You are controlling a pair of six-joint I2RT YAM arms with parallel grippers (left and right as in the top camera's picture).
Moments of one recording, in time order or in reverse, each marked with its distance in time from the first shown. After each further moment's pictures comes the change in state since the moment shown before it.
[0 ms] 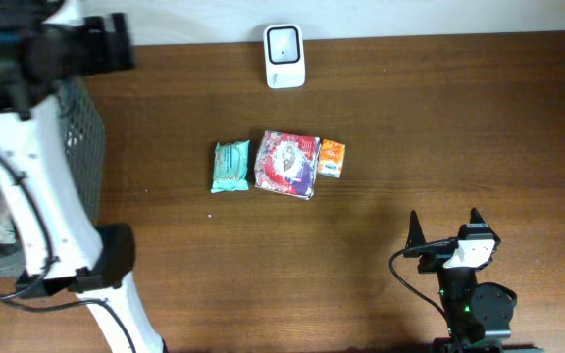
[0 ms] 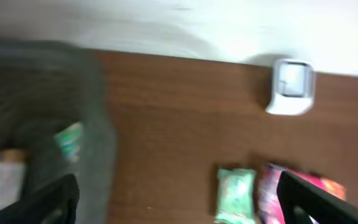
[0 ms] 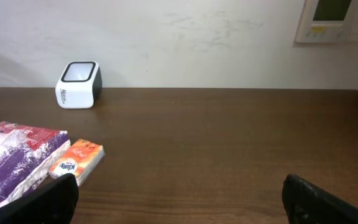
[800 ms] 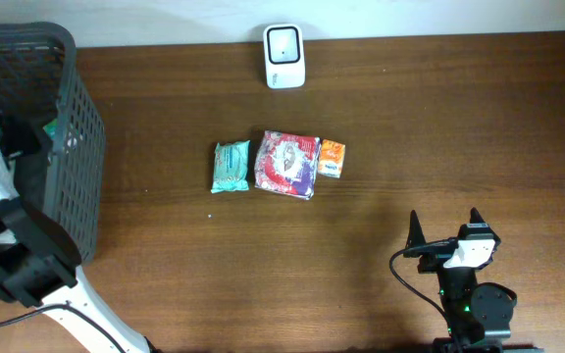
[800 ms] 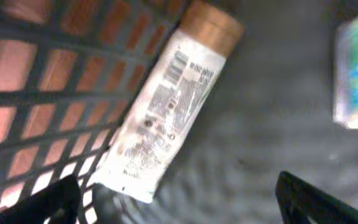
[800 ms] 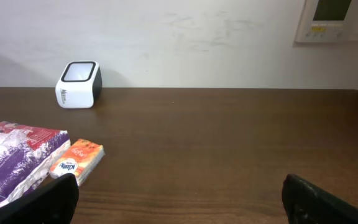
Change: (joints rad) left arm 0.433 0.067 -0.920 0.491 -0.428 0.053; right arm 0.000 0.000 0.000 0.000 0.000 0.000
